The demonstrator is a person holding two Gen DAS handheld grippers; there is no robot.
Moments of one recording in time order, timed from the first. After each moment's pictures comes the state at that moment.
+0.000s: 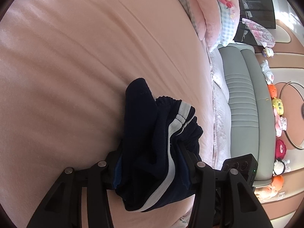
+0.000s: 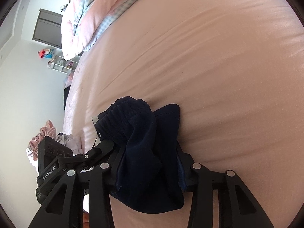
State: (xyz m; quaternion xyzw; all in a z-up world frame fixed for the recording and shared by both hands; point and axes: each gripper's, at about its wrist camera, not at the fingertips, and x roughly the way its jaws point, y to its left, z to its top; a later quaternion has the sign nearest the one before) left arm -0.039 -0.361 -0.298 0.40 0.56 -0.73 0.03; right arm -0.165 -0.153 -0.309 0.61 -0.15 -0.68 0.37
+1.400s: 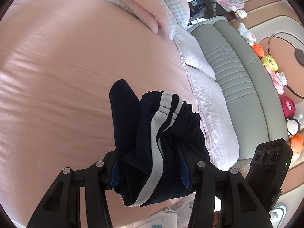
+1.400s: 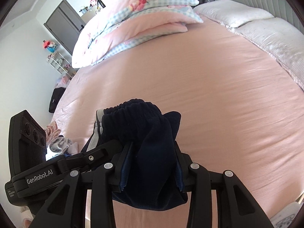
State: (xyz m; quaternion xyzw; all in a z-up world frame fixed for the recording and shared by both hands) left arm -0.066 -0.265 -0.161 0.41 0.41 -0.82 0.01; right arm -0.146 -0.098 -0.165 0.48 -0.05 -0.80 0.35
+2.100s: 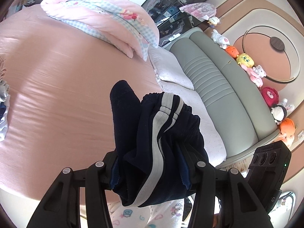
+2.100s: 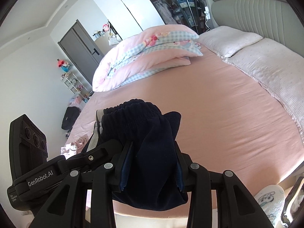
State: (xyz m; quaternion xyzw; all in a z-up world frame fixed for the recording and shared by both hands) left arm -0.010 -0.213 -0.058 0.33 0.37 -0.87 0.02; right arm -0.064 -0.033 -0.059 0.40 -0.09 -0.83 0.38
